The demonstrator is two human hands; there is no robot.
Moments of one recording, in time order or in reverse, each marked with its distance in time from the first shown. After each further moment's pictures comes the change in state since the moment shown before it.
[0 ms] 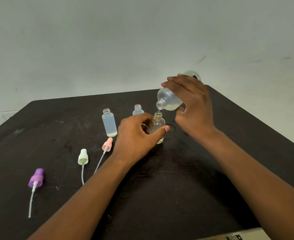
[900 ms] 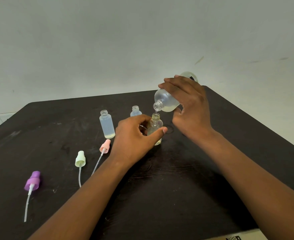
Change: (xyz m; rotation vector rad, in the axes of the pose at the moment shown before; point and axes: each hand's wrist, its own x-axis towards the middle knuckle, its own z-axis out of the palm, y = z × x) left_hand 0.000 0.000 0.000 0.004 0.009 -0.007; right_hand 0.000 -0.002 0.000 -0.005 0.003 -0.003
